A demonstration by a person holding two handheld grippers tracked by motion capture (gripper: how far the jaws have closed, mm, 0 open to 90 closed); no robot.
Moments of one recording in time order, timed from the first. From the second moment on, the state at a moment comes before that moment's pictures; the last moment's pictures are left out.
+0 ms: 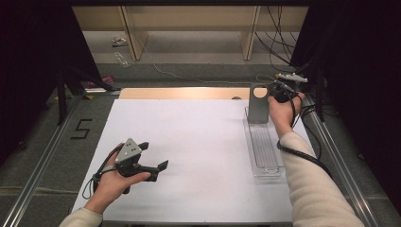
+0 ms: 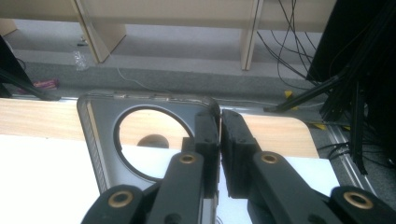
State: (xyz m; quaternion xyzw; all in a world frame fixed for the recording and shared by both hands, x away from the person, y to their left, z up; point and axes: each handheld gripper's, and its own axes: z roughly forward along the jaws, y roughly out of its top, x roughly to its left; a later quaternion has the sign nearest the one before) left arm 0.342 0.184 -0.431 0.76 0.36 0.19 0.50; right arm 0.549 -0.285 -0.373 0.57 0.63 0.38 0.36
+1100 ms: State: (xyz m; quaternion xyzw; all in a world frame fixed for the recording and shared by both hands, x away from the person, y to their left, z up) left arm 0.342 0.183 -0.431 0.76 0.36 0.19 0.50; right arm 0.551 -0.289 -0.381 0.58 0.63 0.38 0.35
